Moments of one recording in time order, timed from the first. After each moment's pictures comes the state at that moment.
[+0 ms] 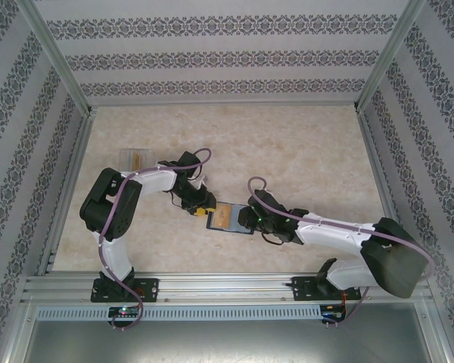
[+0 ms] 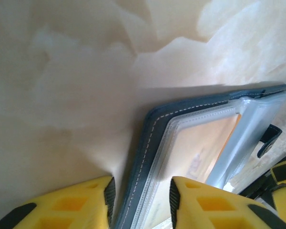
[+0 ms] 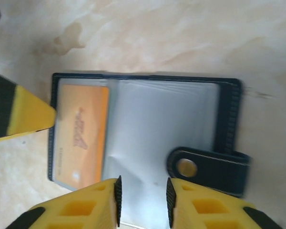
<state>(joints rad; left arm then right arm) -0.45 1.87 1.09 -0.60 0.62 -0.58 0.84 1.29 0.55 -0.17 0.05 0.98</state>
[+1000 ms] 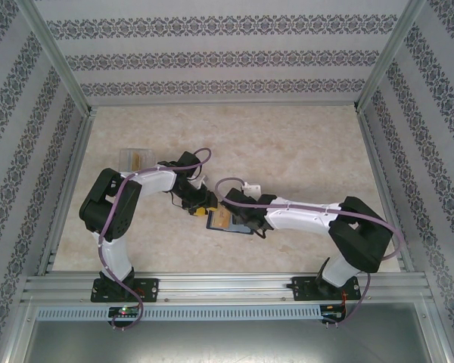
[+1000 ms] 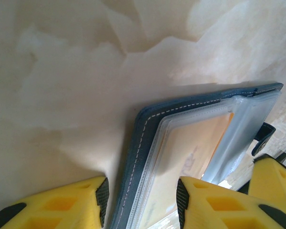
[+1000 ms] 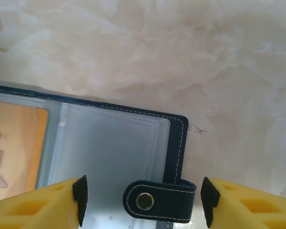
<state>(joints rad) -0.45 1.87 1.08 -0.58 0.63 -0.58 0.95 1.59 0.87 -0.55 0.38 0.91</state>
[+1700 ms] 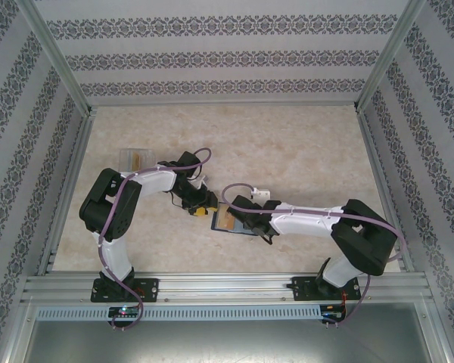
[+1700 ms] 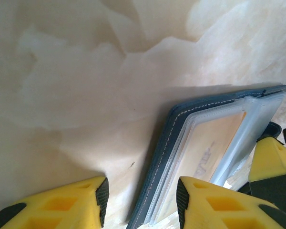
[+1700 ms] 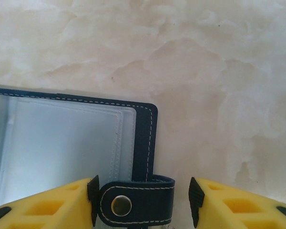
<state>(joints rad) -0.45 1.87 1.08 -0.59 0.63 -0.58 0.95 1.55 0.78 -0.55 0.44 0.97</state>
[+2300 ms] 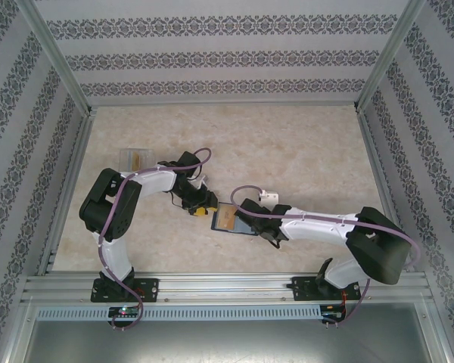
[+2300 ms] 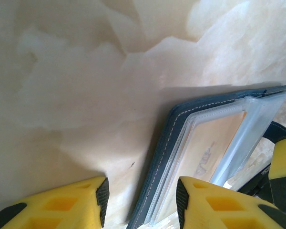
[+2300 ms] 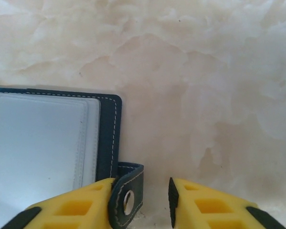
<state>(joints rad) -0.45 1.87 1.08 -0.59 0.63 -0.58 0.95 1.44 0.70 -0.56 0.46 1.01</state>
